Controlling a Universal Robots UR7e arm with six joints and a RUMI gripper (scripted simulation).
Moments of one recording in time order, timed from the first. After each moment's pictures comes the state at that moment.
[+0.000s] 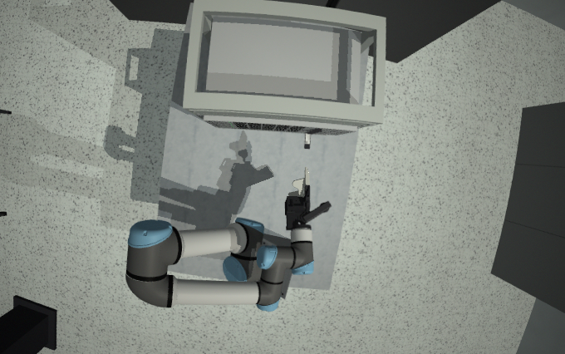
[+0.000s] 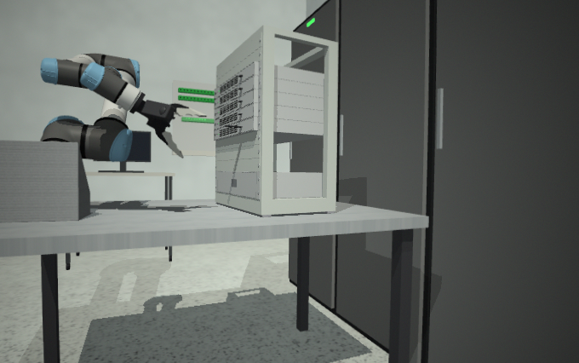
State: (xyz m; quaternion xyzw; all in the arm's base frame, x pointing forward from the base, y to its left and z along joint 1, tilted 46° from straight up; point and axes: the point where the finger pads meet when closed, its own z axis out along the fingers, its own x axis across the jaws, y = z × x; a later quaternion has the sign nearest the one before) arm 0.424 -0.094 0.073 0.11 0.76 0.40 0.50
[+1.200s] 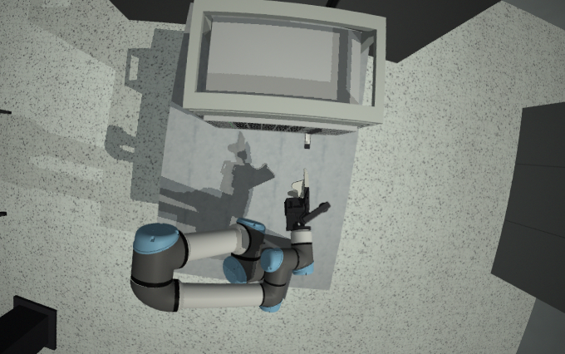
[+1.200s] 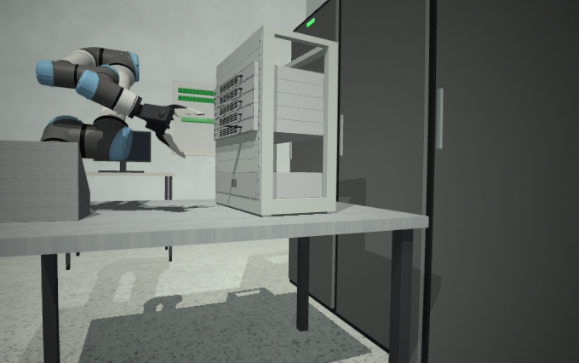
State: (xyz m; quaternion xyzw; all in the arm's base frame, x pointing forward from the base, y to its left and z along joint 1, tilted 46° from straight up) arm 0.425 -0.094 0.079 0.12 0.73 0.40 0.54
